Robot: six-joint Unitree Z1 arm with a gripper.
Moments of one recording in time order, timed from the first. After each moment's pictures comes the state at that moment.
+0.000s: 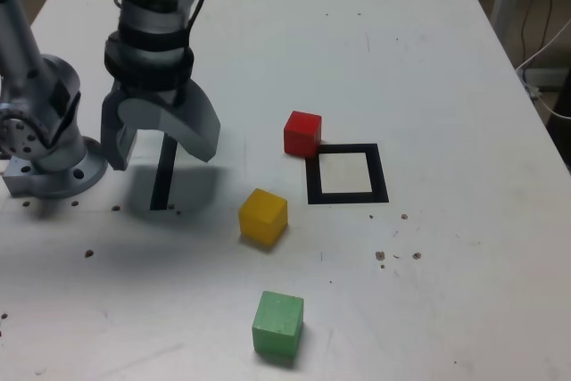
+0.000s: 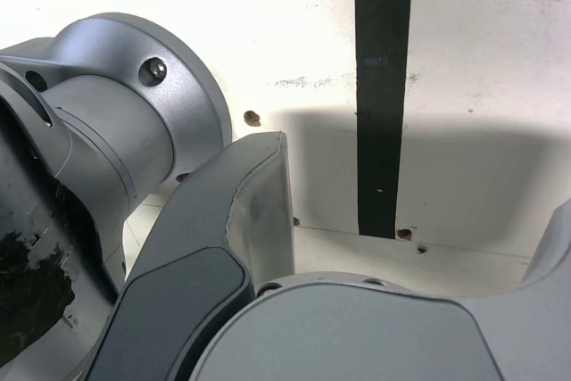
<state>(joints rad) -0.06 1.57 -0.78 1.07 -0.04 -0.03</state>
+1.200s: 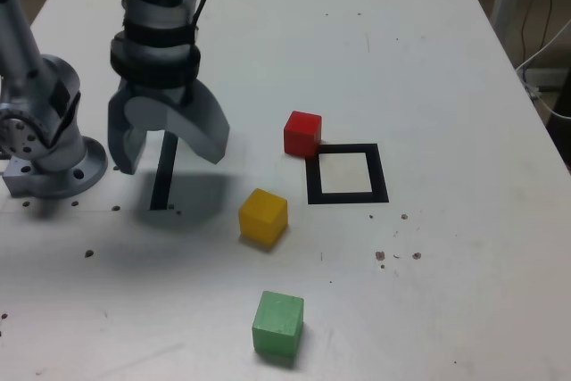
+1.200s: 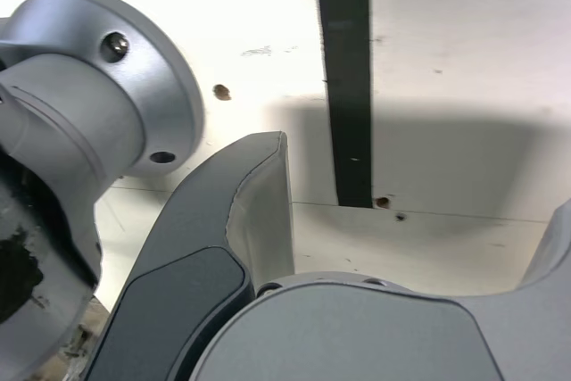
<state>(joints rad) -0.06 1.57 -0.82 1.06 -0.08 0.00</state>
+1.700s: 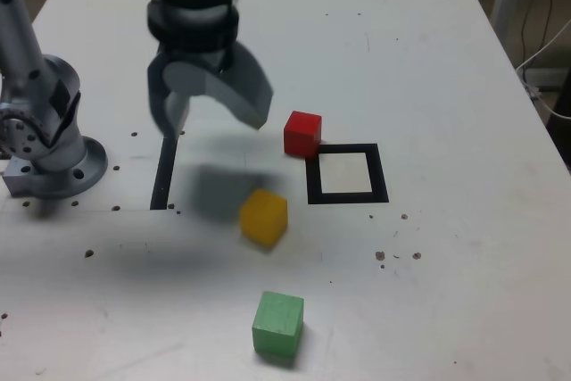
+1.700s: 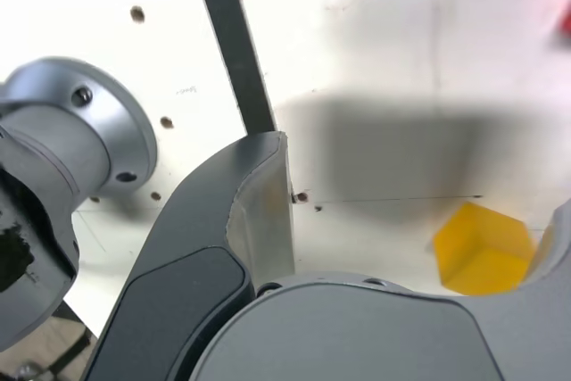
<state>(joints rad) -0.06 1.61 -1.07 1.20 0.03 0.08</state>
